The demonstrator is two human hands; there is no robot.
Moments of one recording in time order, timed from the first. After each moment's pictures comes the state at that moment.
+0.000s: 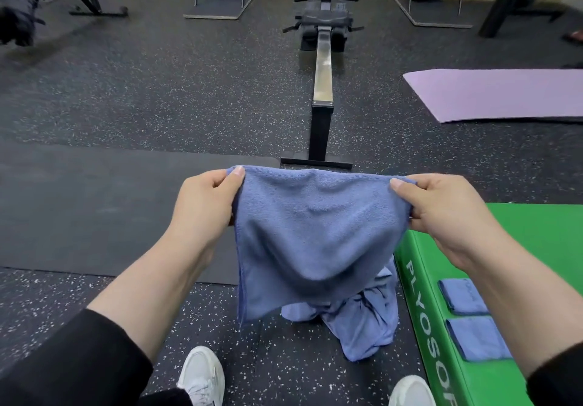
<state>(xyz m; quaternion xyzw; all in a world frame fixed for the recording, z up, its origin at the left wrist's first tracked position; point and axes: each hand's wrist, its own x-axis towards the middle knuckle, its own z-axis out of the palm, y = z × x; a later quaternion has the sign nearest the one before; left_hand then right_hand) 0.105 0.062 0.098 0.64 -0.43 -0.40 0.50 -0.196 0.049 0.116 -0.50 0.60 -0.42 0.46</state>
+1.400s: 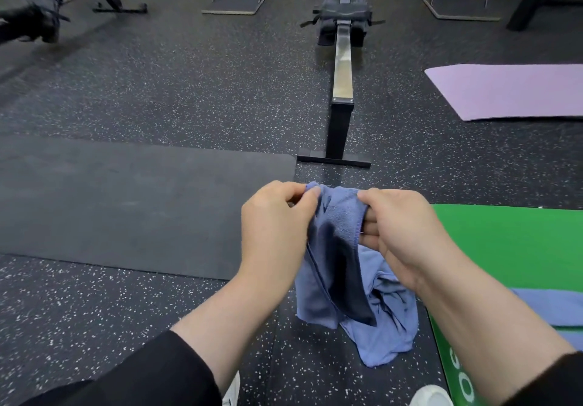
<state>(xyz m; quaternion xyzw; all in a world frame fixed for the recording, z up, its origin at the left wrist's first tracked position) 0.046 0.088 0.107 0.67 -0.52 -0.25 0.47 -0.104 0.060 0.111 -0.41 0.56 -0.41 0.60</state>
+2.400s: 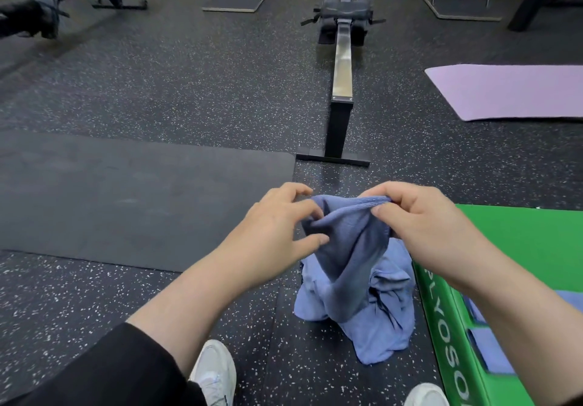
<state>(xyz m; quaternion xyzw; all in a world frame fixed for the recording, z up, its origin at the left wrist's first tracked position) 0.080 0.083 0.090 0.57 -0.77 -0.21 0.18 -0.147 0.069 0.128 -0.69 0.53 -0.28 0.40</state>
